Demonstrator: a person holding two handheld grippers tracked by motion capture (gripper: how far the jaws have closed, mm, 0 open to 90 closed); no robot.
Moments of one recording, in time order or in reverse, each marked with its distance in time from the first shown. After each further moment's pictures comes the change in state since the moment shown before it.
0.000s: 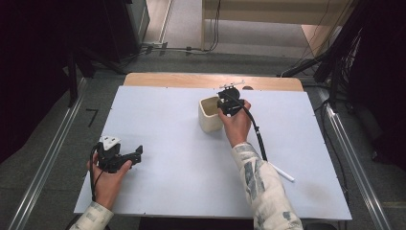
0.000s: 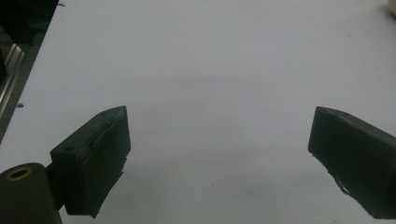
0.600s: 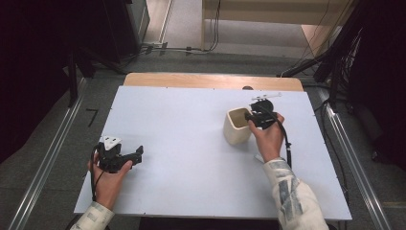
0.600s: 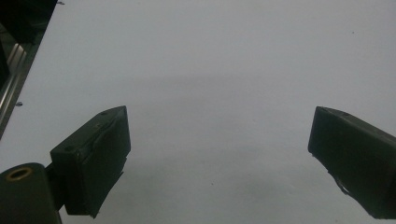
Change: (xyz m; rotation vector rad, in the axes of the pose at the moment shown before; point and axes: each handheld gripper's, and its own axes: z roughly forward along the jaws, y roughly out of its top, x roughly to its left) left arm -0.002 0.000 0.001 0.009 0.007 0.007; right arm -0.074 -0.055 -0.052 0.035 -0.009 0.055
